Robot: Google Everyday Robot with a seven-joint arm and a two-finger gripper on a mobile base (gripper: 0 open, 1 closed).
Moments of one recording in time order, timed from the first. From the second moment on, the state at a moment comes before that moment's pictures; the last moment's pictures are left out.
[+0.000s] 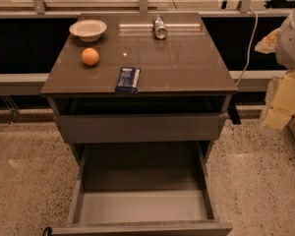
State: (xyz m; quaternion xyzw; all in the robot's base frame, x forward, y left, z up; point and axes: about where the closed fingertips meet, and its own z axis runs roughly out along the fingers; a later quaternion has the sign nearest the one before) arm 0.438 -0.217 0.976 -0.60 0.78 -0.03 0.16
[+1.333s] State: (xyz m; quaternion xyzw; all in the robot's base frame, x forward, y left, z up) arm 0.538 -0.144 0.964 -0.64 0.74 0.02 0.22
